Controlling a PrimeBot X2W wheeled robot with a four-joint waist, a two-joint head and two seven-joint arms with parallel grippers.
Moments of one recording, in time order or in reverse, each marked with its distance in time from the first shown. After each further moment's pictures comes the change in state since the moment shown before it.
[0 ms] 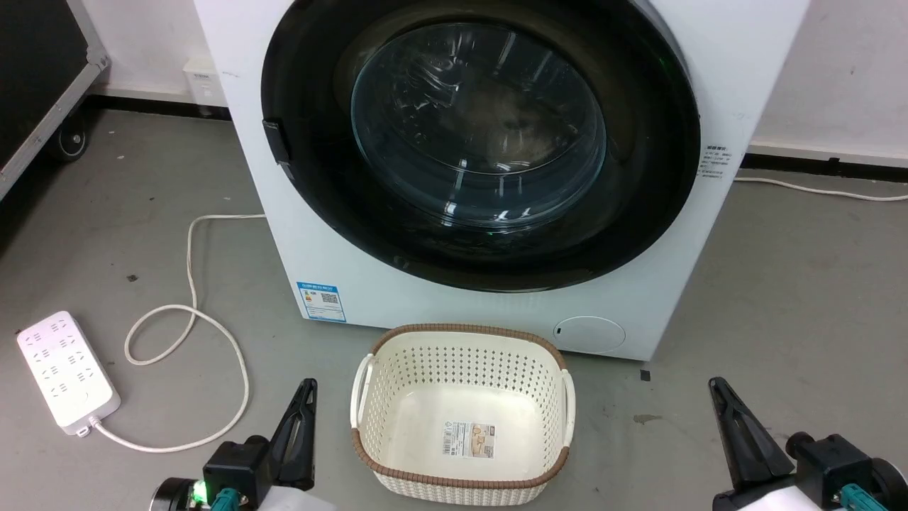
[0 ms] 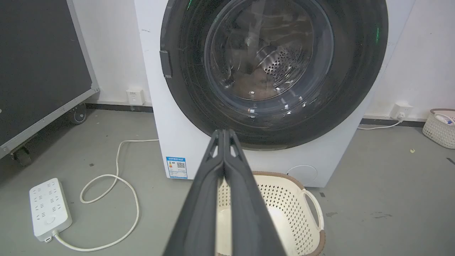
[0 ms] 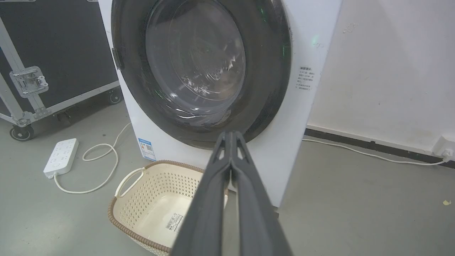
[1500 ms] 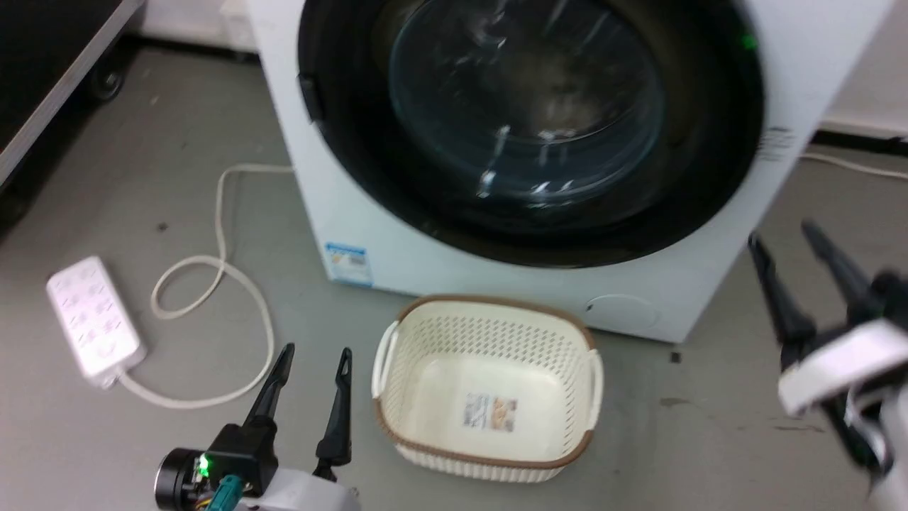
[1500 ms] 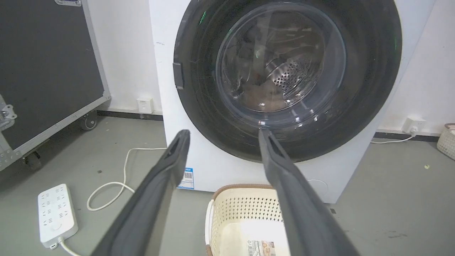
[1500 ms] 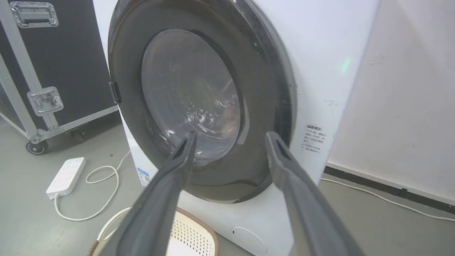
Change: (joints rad) left arm -0.050 0.002 -0.039 -0.039 -0.005 0.031 -0.046; right arm -0.493 -0.357 0.246 0.337 0.426 0.000 -0.043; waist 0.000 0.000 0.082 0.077
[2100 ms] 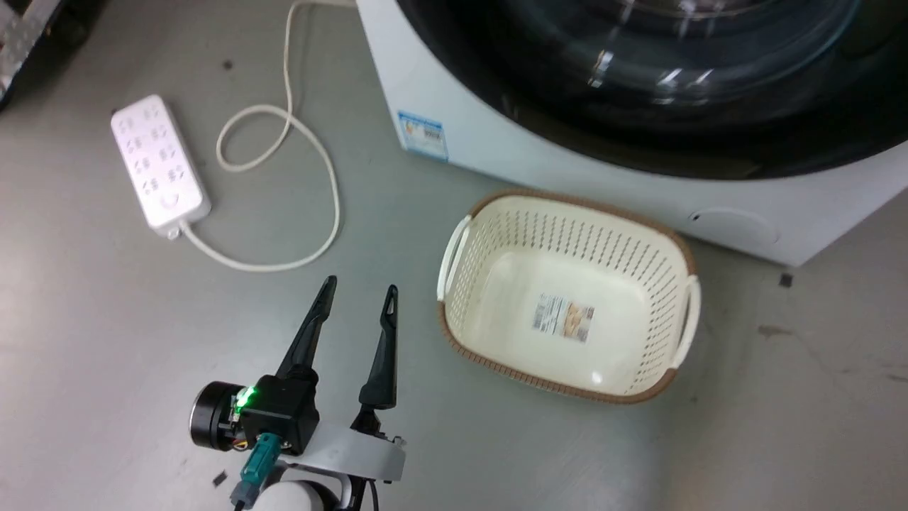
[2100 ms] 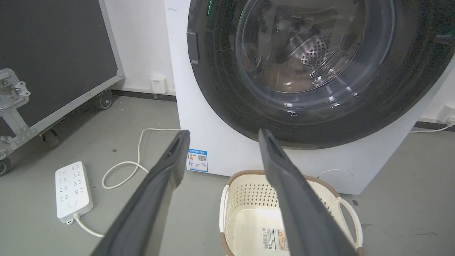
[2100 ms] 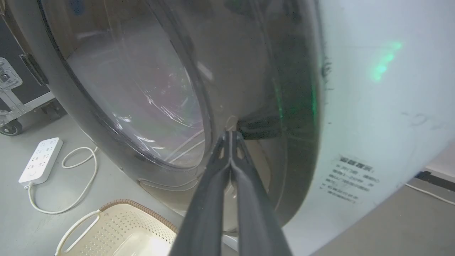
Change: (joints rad) left arm -0.112 -0.017 -0.103 -0.067 0.001 0.044 0.000; right arm -0.494 -0.165 0.110 0.350 0.148 0.008 0.141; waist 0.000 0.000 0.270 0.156
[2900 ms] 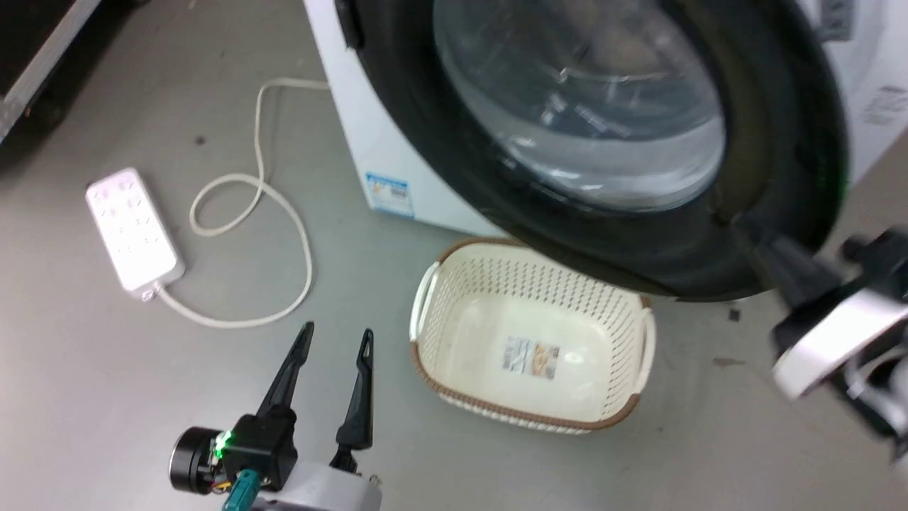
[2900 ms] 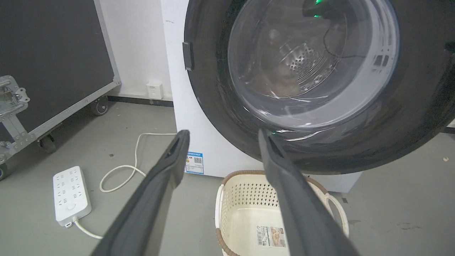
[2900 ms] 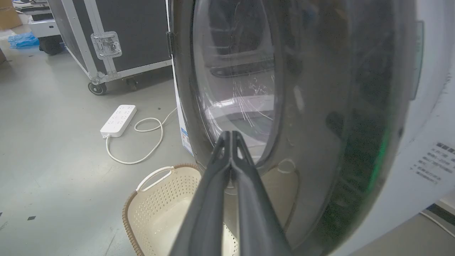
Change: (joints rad) left arm 0.111 0.021 0.052 -0.003 0.005 -0.028 0.000; right arm 0.516 0.068 0.016 -0.601 -0.166 -0.009 0.014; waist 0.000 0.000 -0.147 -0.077
